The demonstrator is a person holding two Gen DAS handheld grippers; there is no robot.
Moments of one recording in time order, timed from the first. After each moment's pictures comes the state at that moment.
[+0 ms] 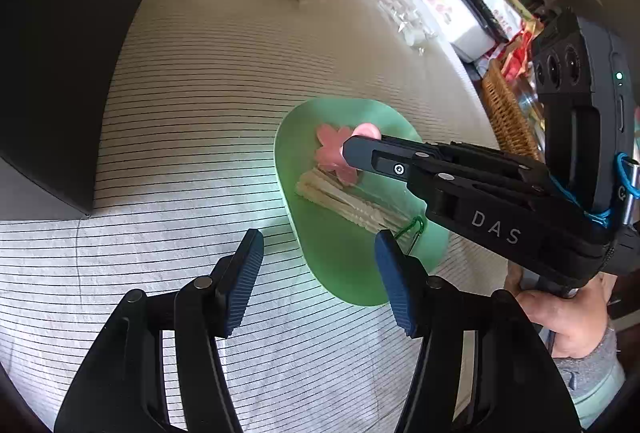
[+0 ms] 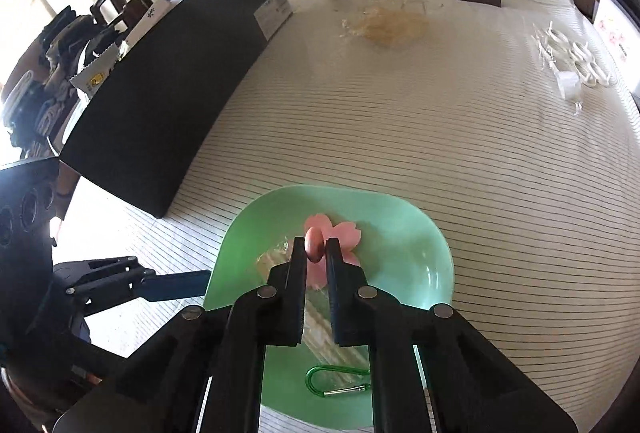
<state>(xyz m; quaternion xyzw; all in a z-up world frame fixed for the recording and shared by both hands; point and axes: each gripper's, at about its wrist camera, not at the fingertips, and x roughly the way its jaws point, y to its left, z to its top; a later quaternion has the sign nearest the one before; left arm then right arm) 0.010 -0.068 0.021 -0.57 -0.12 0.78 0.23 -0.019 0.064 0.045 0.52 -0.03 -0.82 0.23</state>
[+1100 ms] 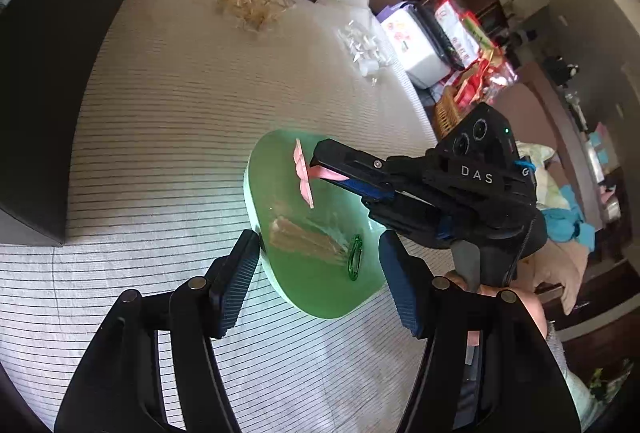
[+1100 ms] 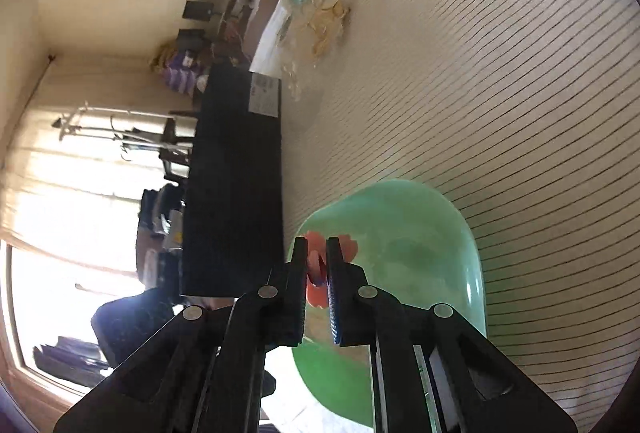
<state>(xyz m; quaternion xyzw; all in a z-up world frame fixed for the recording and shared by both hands) 0.006 -0.072 0.050 -0.52 -0.18 0.78 0.29 -0.024 0.149 -0.011 0.48 -0.46 -0.70 0.27</state>
